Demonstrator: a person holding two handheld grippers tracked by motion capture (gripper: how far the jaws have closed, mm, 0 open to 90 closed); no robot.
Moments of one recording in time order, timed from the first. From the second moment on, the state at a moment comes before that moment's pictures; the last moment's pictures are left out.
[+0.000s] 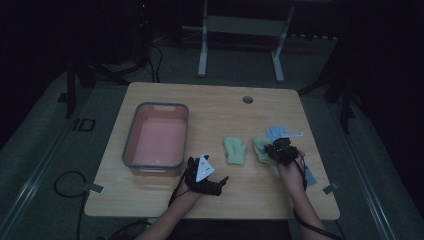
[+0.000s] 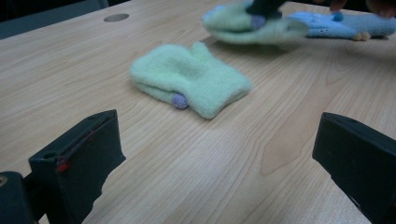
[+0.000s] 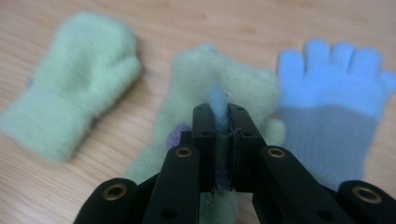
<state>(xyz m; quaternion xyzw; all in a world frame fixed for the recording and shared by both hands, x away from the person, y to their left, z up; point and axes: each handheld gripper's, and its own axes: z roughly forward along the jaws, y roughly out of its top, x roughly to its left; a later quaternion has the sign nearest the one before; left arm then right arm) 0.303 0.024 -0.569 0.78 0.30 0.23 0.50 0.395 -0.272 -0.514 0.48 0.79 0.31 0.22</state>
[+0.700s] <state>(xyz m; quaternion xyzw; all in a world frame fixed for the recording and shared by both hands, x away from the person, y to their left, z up) 0.303 0.025 -0.568 0.78 0.30 0.23 0.50 0.390 -0.191 -0.462 0.44 0.79 0.35 0.23</state>
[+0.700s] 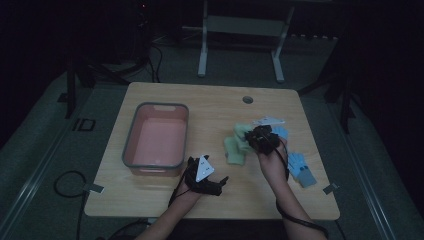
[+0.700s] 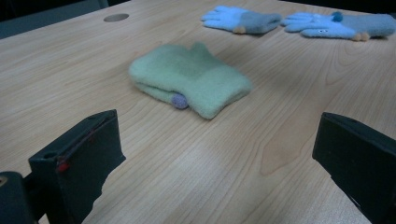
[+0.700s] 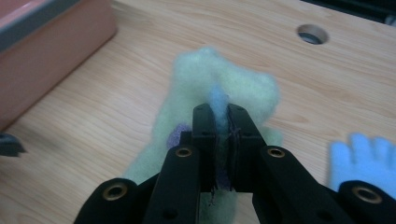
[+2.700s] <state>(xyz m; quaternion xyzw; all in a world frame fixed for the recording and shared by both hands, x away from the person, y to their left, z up) 0.333 0.017 -0.554 0.82 0.27 0.13 0.48 0.401 -0.219 -0.497 0.37 0.84 0.37 0.16</state>
